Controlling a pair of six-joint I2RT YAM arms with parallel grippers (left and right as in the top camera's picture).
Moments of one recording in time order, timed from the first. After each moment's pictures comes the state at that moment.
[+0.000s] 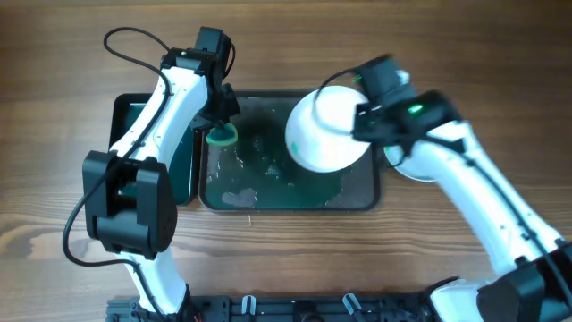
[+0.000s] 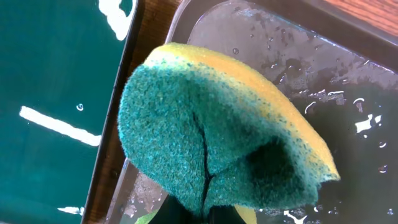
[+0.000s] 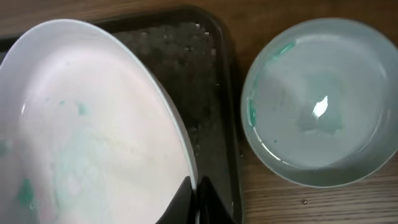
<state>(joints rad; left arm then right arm) -0.22 1.97 1.59 -1.07 -0.08 -0.58 0.34 1.55 1.34 -0.98 0.10 0.49</state>
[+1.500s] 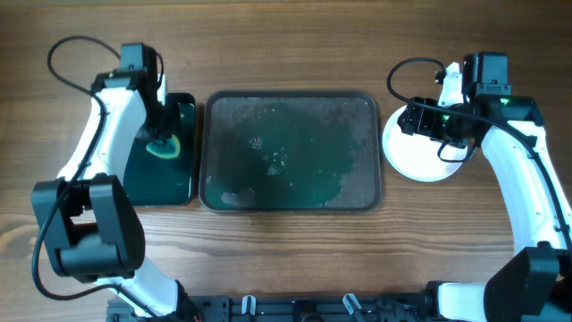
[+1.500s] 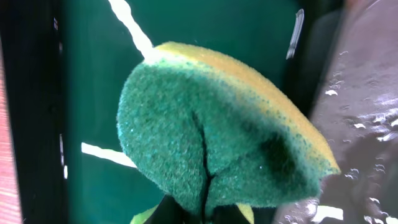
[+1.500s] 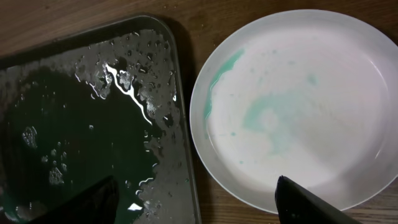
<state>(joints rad) 0.07 1.83 1.35 -0.91 -0.10 -0.07 -0.06 1.53 1.22 -0.88 -0.25 0.18</state>
